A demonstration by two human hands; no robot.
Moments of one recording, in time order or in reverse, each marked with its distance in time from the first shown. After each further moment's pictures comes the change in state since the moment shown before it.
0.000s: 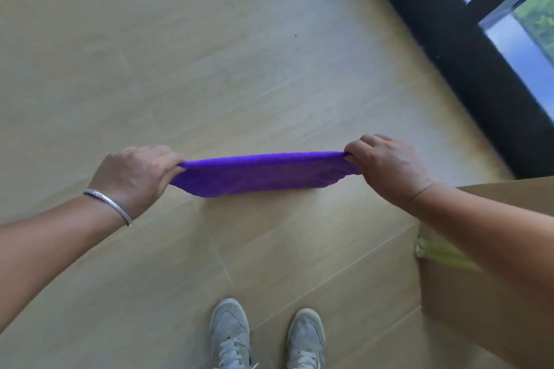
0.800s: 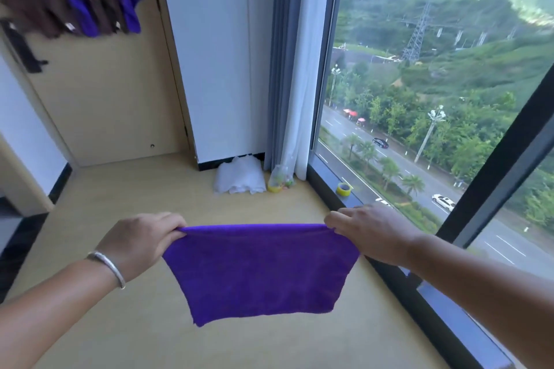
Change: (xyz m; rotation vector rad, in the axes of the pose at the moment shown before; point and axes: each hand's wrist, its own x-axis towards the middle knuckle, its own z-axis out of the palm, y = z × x) left_hand -0.013 0.023 -0.633 0.146 0.380 -0.157; right_hand 0.063 -0.137 -0.624 -0.378 0.089 -0.399
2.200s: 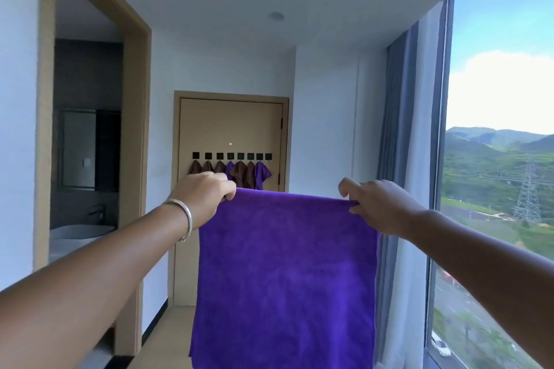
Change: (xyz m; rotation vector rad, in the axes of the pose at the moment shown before) left_hand 0.129 -0.202 -0.378 0.557 0.414 -0.181; right_hand 0.286 -0.044 -0.392 -0.092 0.637 -0.038
